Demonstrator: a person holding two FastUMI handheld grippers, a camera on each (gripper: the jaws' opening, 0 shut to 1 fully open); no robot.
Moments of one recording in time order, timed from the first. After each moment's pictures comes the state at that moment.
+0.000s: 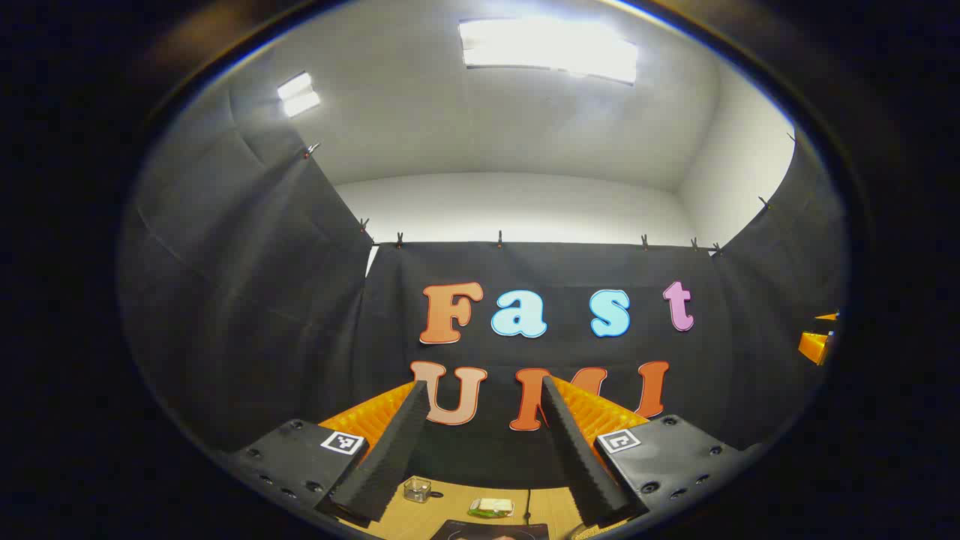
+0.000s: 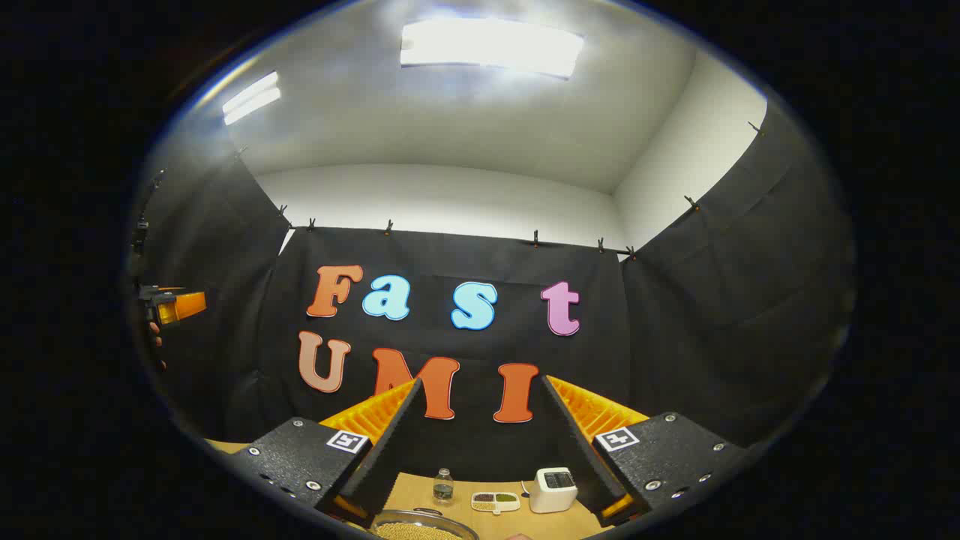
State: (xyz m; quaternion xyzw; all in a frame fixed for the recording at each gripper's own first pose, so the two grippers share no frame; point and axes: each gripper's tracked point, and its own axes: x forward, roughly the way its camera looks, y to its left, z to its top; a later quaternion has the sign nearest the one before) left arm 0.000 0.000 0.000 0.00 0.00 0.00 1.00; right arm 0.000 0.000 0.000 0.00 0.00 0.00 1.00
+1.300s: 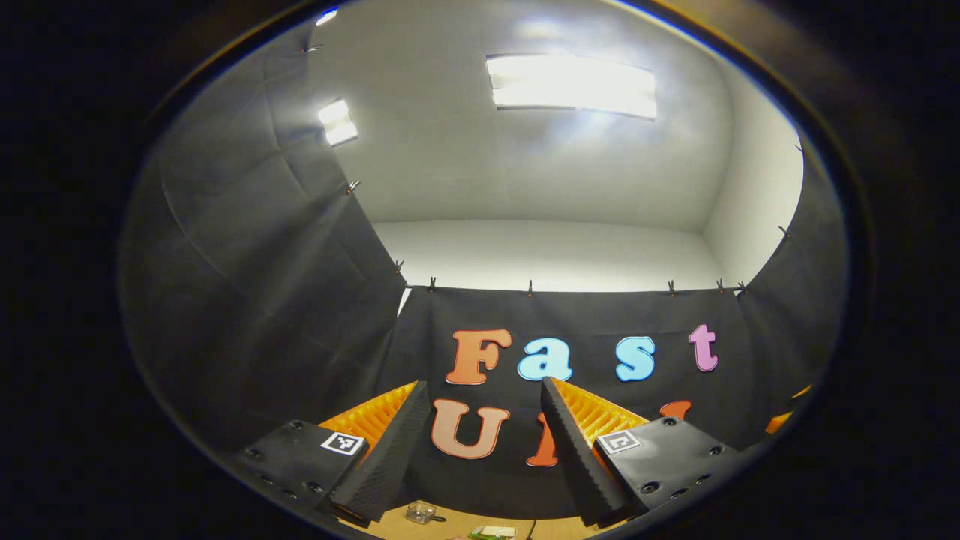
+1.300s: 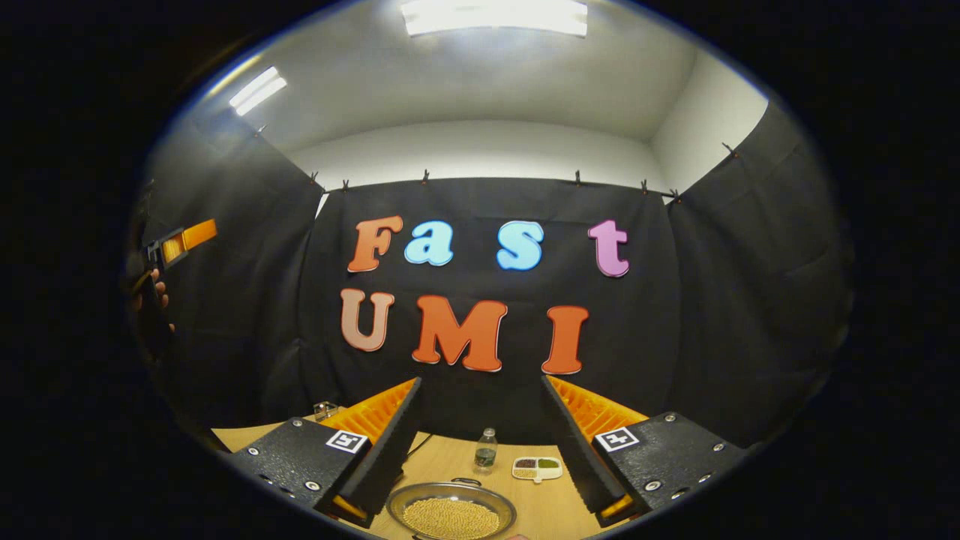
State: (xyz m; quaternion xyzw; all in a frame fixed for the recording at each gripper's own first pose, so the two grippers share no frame) left arm -0.020 0.021 0.028 -0.02 -0.10 0.07 0.99; right arm -0.005 0.059 -0.110 0.02 0.13 0.10 0.99
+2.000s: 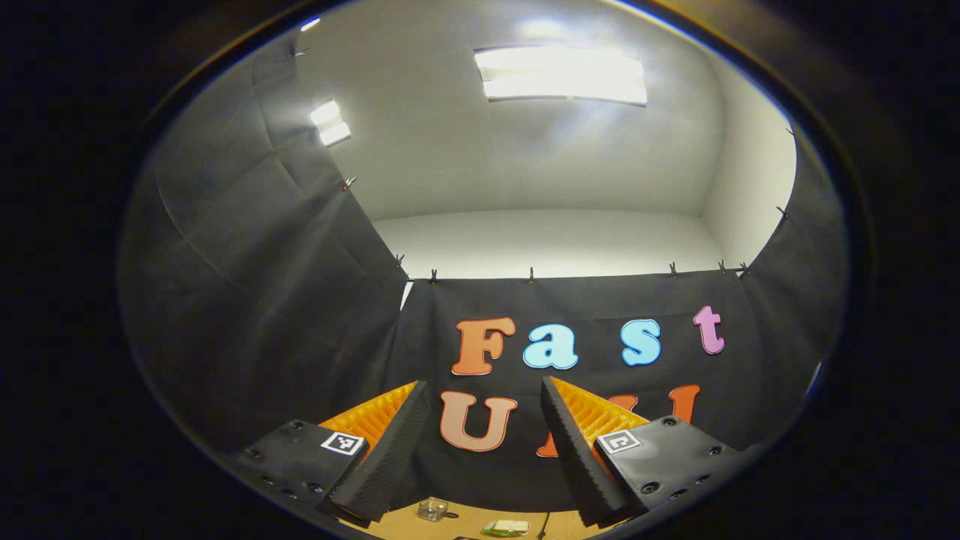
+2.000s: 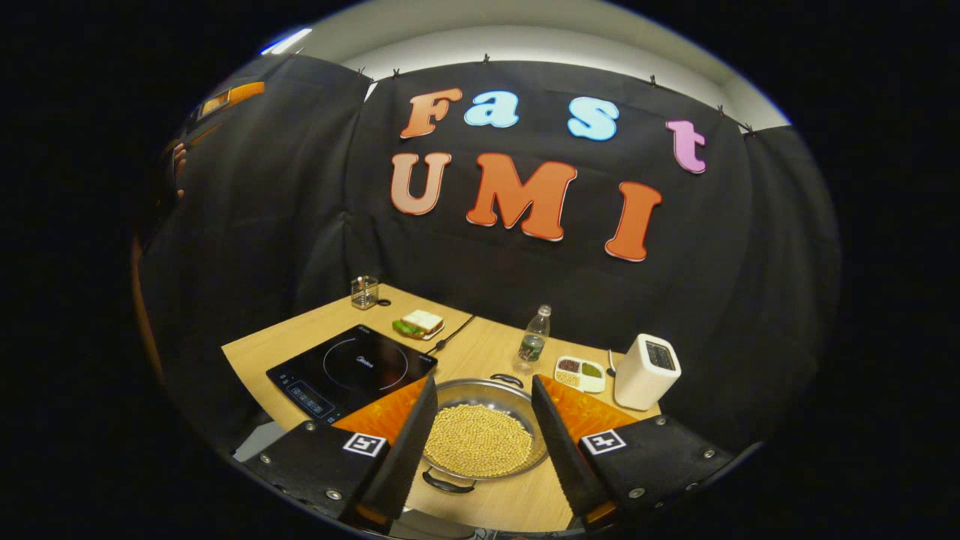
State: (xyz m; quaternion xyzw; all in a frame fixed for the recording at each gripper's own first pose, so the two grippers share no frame) left arm -0.020 0.017 0.002 0.00 -0.07 0.07 0.99; right arm -0.071 0.123 -0.280 -0.04 0.36 0.21 0.91
